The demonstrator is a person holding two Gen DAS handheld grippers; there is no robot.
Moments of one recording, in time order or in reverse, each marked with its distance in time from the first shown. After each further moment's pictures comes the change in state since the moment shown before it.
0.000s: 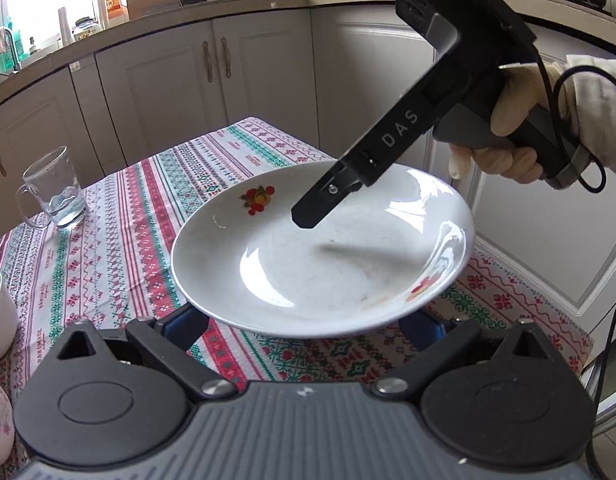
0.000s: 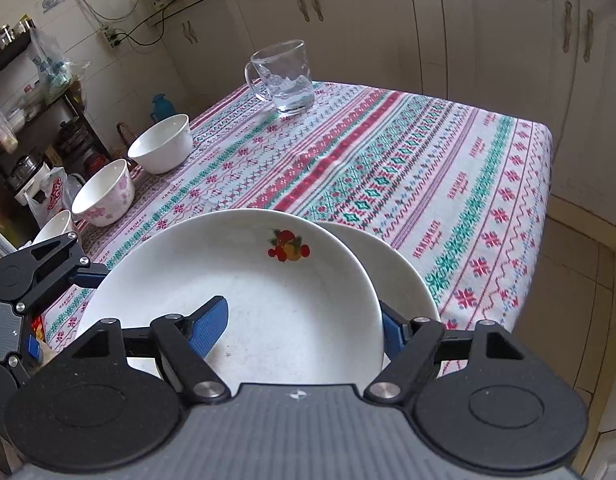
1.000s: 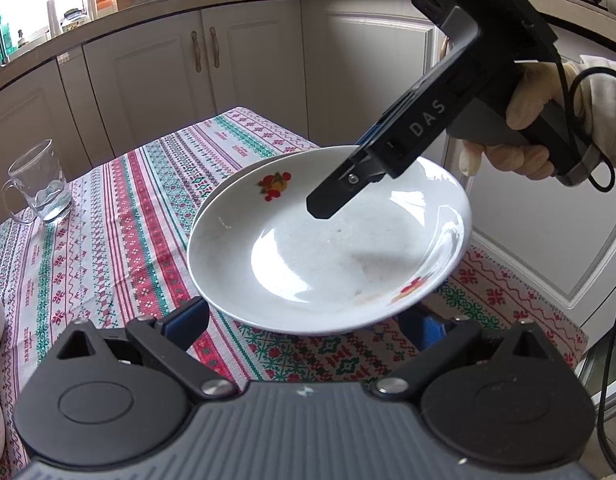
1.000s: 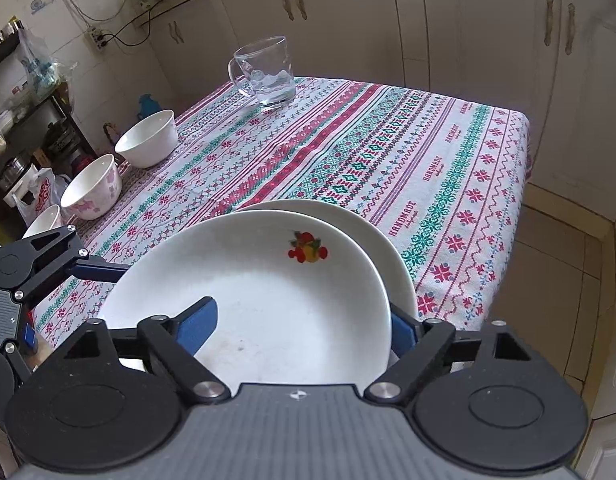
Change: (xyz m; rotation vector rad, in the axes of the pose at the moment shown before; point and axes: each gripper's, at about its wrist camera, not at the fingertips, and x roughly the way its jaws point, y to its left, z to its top) left arm 0.006 -0.003 0.001 0.006 0.030 -0.028; right arm -0.013 -0.003 -0.011 0.017 0.000 -0.043
